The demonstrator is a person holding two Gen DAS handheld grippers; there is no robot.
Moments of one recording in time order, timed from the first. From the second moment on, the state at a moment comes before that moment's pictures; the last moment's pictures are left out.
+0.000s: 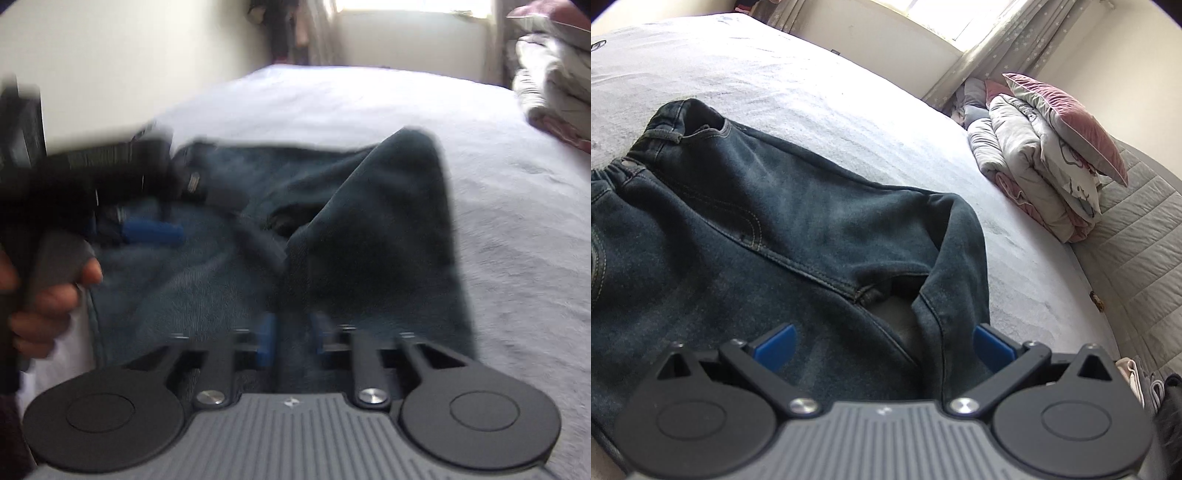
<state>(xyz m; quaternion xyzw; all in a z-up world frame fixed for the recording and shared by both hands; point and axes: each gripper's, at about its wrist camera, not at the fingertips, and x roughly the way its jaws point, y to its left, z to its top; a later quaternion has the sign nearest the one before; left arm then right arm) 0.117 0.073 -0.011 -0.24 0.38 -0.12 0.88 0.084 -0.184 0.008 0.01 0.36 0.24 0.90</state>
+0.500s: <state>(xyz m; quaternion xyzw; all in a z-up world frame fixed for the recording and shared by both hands) 0.122 0.078 -0.016 -0.24 0.39 -0.11 0.88 0.104 -0.260 -0.025 0.05 0.43 0.04 0.90</state>
